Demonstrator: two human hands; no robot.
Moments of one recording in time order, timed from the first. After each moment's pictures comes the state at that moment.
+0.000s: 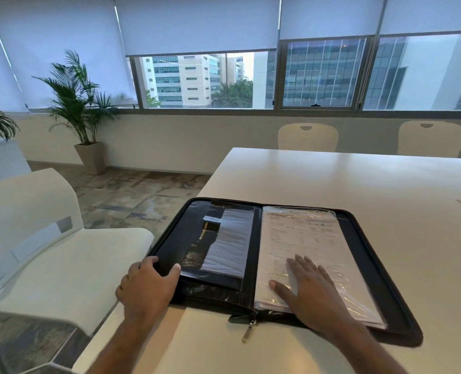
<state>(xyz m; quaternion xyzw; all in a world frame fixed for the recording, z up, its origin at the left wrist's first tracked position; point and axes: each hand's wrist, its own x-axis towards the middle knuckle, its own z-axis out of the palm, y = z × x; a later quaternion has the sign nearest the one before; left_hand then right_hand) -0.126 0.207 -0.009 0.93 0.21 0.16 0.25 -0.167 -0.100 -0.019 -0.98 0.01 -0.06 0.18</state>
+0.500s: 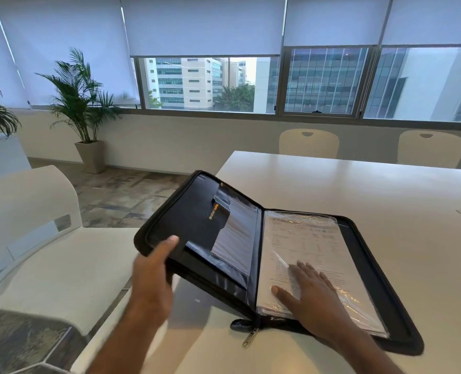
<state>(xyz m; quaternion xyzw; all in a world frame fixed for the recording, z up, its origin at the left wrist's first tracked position) -0.151 0.184 0.046 0.49 0.06 0.12 0.86 -0.171 -0.101 -0.015 -0.98 0.01 -0.05 0.20</state>
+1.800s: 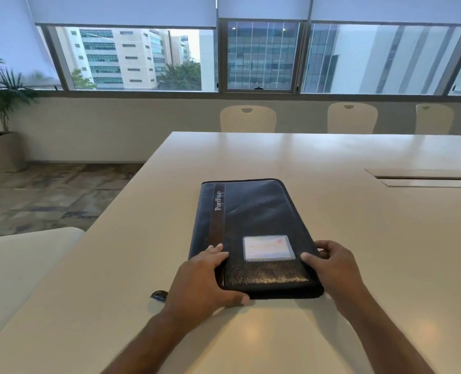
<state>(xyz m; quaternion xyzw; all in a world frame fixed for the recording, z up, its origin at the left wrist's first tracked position) -0.180 0.021 0.004 0.91 -0.27 0.02 0.32 -0.244 -0.225 0.013 -0.76 0.28 -0.20 0.56</state>
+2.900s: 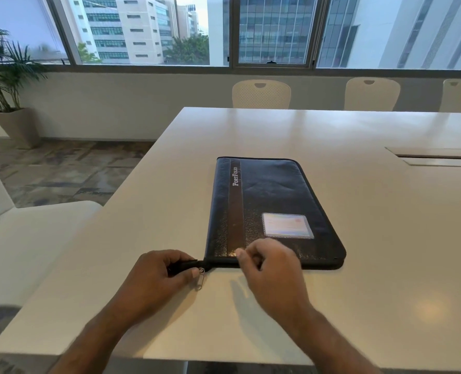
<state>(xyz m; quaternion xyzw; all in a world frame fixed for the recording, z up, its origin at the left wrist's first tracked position) -0.201 0.126 0.005 0.89 -0.17 -0.04 0.41 -0.260 -0.087 0.003 -0.90 0.03 -0.24 0.36</state>
